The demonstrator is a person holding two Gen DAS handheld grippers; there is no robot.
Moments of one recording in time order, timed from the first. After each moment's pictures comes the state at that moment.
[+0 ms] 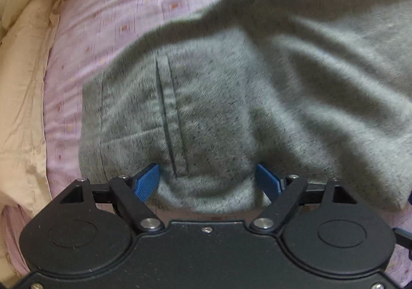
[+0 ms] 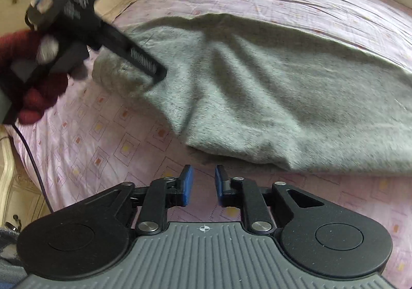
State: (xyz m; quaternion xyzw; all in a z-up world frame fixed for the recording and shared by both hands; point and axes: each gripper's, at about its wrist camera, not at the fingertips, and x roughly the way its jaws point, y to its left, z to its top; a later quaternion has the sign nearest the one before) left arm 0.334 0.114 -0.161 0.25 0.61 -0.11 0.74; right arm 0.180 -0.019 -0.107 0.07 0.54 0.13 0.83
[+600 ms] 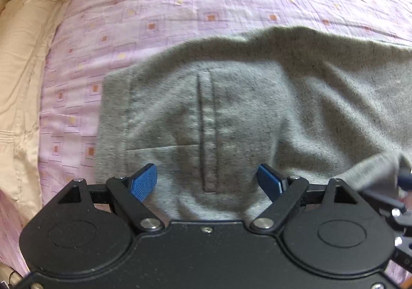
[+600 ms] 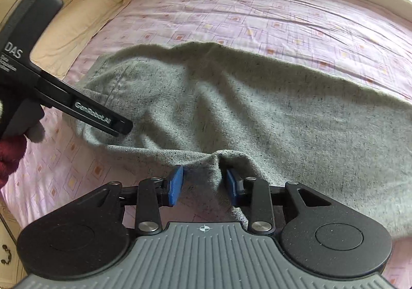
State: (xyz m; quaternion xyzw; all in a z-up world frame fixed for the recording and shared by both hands) left arm 0.372 0.150 -0.128 0.17 0.61 -0.11 0.76; right arm 0.247 -0.012 -0.123 0.07 0.53 0.09 0.84
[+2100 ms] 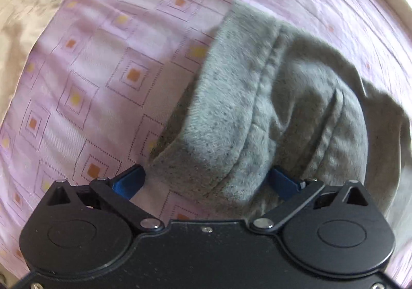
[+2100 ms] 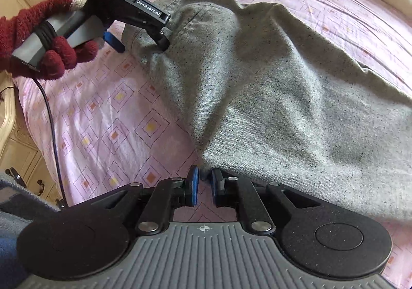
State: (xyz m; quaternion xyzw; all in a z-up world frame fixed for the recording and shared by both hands) left arm 0.402 0.265 -0.179 -0.10 0.67 -0.01 0.74; right arm 0.189 0.028 -0.115 -0.02 0.57 0.18 0.80
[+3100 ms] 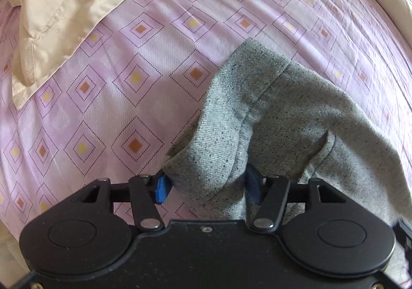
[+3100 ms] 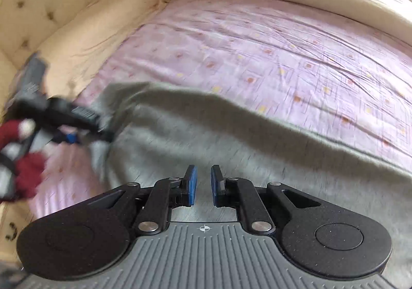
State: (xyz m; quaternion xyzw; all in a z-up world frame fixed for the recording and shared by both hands) left arm 0.384 0.294 -0.166 -0.15 0.64 0.09 0.75; right arm 0.309 -0.013 -0.095 0.04 0.53 0.16 0.84
